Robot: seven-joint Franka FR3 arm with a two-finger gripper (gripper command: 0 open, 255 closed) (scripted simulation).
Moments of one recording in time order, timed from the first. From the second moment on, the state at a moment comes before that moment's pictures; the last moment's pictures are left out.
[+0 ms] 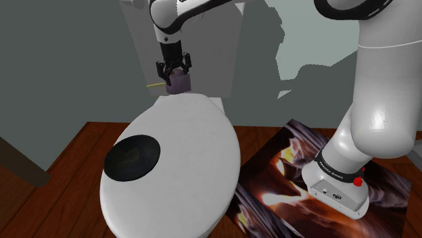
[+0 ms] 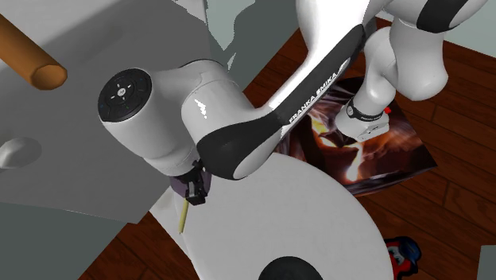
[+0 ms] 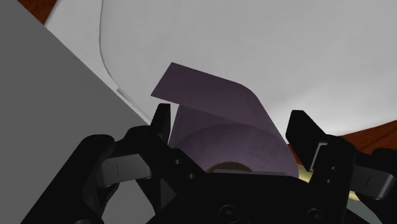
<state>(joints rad) 0.20 0.40 0.14 -1.56 -0.05 1.90 0.34</state>
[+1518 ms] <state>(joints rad) 0.37 0.32 0.23 -1.52 -0.05 1.77 0.58</state>
